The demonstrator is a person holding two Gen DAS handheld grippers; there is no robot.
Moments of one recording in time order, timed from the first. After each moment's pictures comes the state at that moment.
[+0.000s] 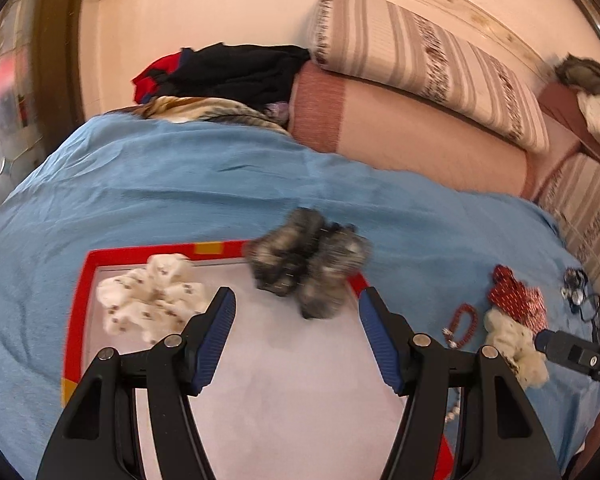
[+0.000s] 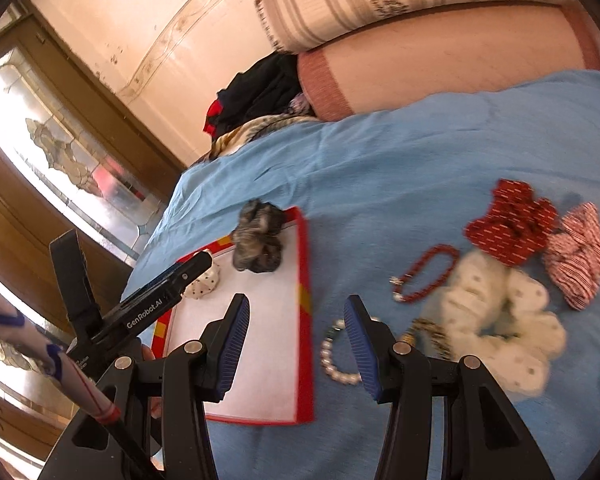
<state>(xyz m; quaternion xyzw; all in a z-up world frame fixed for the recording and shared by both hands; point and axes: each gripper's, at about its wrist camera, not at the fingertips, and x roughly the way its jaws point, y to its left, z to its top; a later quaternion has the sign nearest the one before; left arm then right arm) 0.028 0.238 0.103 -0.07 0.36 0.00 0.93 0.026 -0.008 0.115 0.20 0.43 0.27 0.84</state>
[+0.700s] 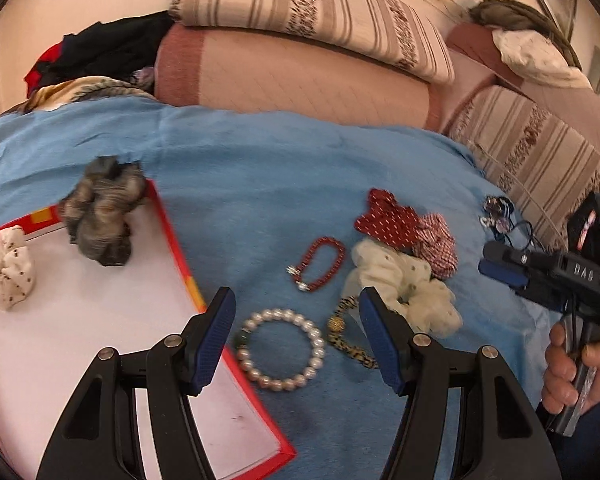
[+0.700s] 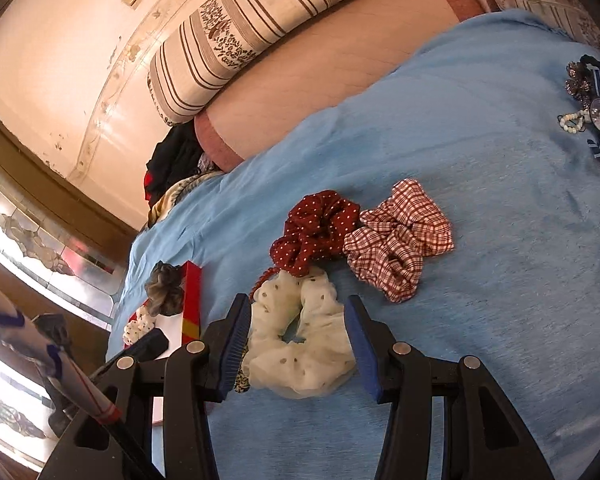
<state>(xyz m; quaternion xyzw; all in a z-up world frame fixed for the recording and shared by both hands) 0.018 0.121 0.083 -0.06 0.41 -0.17 0.89 0.022 -0.167 0.078 0.30 0.41 0.16 0.84</state>
